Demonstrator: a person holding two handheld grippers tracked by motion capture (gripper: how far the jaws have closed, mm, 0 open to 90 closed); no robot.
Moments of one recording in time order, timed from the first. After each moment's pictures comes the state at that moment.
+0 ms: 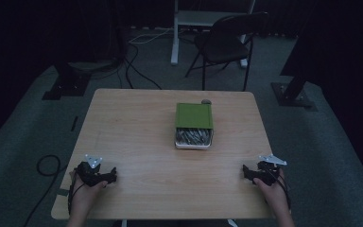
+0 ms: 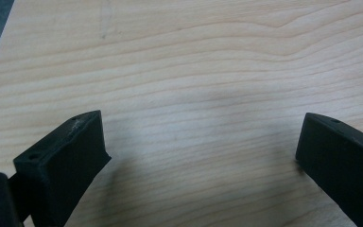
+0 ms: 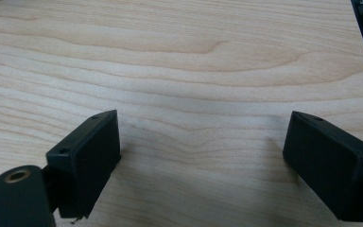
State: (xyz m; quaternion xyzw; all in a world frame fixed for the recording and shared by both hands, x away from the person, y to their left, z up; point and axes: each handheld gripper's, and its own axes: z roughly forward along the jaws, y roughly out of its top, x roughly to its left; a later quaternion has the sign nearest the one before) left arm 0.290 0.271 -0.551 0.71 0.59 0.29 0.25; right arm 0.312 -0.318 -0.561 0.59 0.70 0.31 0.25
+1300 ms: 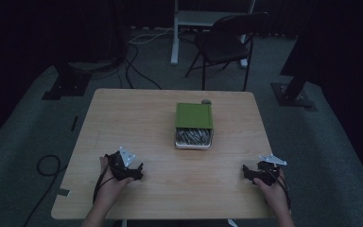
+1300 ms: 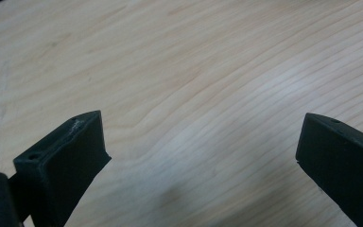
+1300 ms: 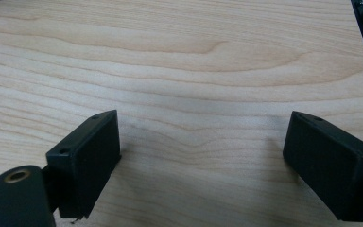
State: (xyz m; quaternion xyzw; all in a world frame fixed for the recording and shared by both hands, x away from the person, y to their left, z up) left arm 0.310 0.184 -0.536 0.79 0.44 0.32 0.28; right arm 0.312 -0.318 -0.561 0.59 0.70 0.31 0.25
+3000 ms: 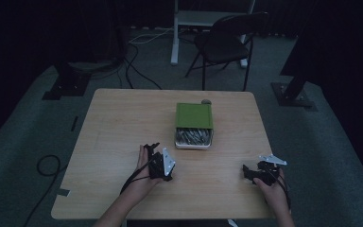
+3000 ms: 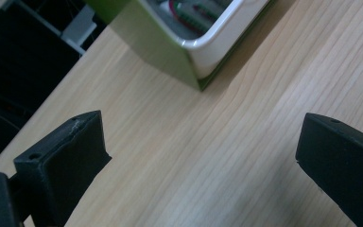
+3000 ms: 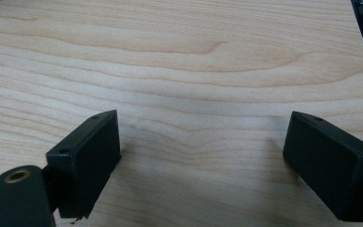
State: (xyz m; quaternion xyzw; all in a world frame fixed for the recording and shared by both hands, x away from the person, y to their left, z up) left arm 0.315 0.078 -0.526 0.85 0.21 0.40 0.28; right arm 0.312 -0.318 -0.561 0.59 0.70 0.31 0.25
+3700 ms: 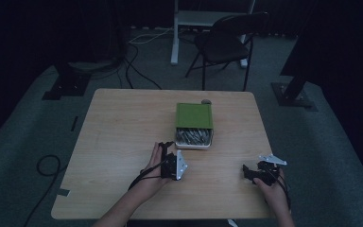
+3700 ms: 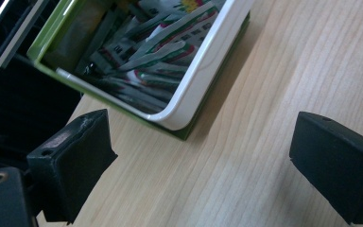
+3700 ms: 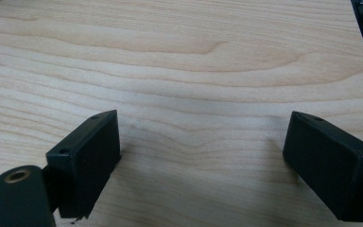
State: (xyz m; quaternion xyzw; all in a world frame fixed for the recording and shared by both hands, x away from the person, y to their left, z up) left arm 0.317 0.045 -0.520 0.86 0.12 0.41 0.27; right arm 0.312 -0.318 -0.561 0.59 0.70 0.31 0.25
